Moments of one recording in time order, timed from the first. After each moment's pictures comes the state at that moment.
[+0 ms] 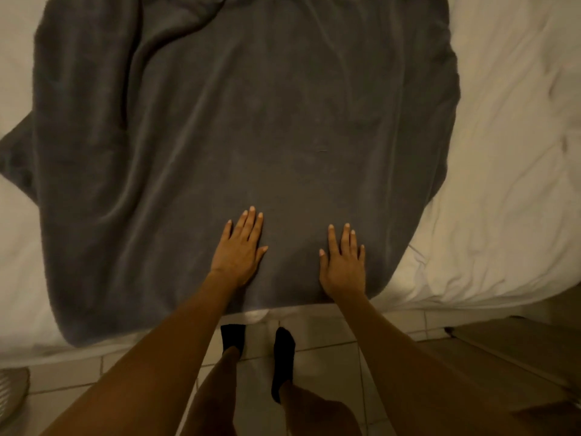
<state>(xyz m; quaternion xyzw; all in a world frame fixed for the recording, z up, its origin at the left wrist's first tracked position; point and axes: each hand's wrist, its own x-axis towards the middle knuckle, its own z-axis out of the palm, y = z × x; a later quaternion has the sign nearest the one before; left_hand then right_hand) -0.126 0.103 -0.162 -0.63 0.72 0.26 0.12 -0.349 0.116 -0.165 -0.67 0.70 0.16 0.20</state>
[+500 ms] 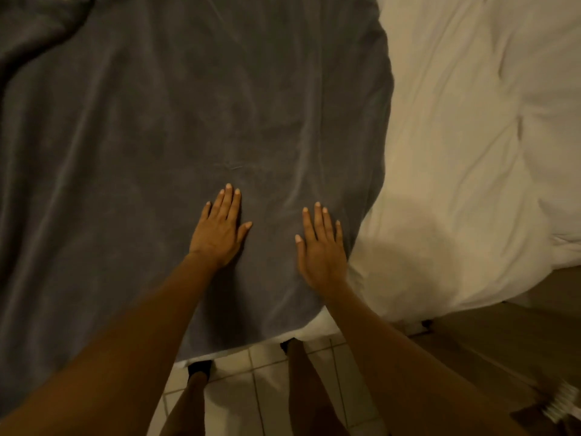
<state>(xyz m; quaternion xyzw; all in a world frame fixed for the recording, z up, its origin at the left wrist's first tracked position) -0.247 -0.013 -0.184 -0.63 0.72 0.26 0.10 -0.456 0.030 -0.179 -0.69 0.70 0.06 0.18</state>
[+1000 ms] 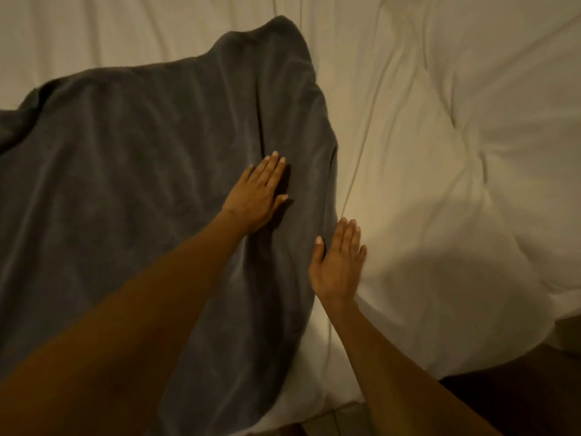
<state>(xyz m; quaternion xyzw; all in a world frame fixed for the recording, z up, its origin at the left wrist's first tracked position) -0.404 -0.204 -0.158 -0.52 0.84 0.15 0.07 -0.559 -0.067 -0.182 -0.52 0.83 -0.02 0.20</state>
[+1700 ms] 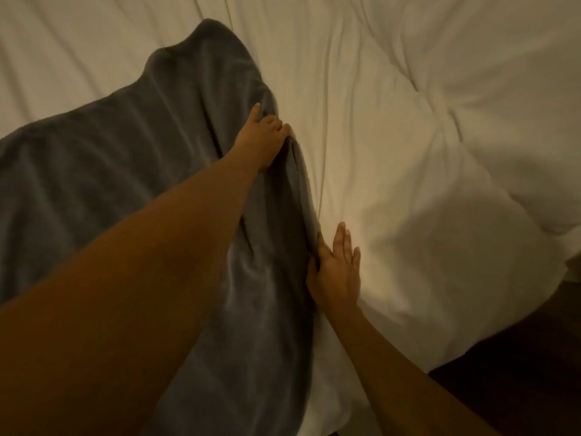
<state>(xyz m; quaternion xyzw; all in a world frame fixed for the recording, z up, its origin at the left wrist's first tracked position) -0.495 -0.315 -0.132 -0.33 0.90 -0.06 0.27 -0.564 -0.058 -0.182 -0.49 0.82 -0.02 0.28</state>
